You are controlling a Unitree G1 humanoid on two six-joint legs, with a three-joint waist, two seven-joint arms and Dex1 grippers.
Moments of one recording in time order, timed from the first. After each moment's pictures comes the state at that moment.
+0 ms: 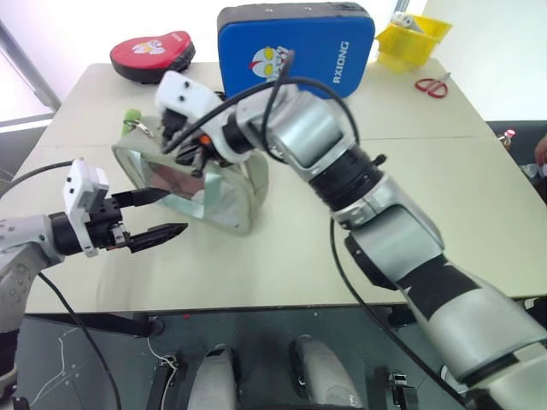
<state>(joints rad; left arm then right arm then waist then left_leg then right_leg) -0.17 0.91 0.37 -0.25 -0.70 0.60 -1.09 -1.48 -0.12 0.46 0.51 0.12 0.81 0.95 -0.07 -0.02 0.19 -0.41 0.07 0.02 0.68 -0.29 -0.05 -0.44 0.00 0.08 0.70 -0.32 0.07</state>
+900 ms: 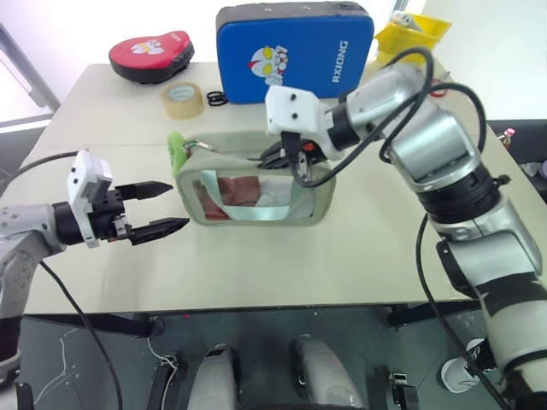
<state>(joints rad) -0.24 0.92 0.33 -0.20 -0.67 0.60 -1.13 -1.25 -0.59 0.47 0.02 0.08 0.68 1.27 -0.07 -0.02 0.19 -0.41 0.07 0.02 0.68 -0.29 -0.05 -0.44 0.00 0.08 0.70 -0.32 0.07</state>
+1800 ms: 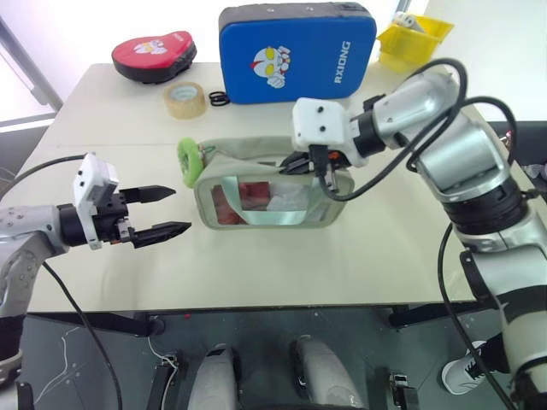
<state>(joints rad) -0.24 0.92 0.30 -0.18 -0.66 0.60 -1.15 -1.18 -0.69 0.43 -0.04 0.08 0.60 1.31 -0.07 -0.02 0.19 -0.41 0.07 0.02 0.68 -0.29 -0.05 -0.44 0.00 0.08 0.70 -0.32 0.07</state>
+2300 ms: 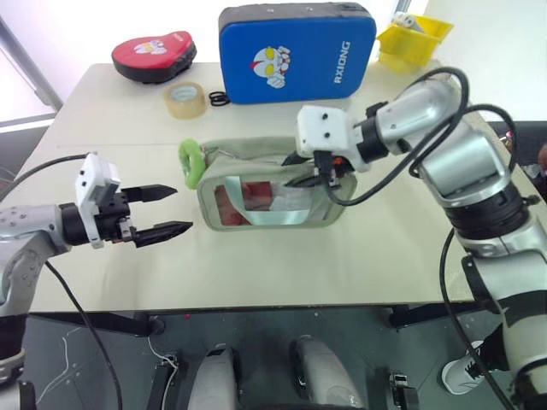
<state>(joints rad) -0.25 0.91 0.29 -0.18 -0.65 0.57 -1.15 -1.13 -0.69 0.42 -0.06 0.09 0.61 1.31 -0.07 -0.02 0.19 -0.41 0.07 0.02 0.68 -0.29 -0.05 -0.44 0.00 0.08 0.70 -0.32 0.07</state>
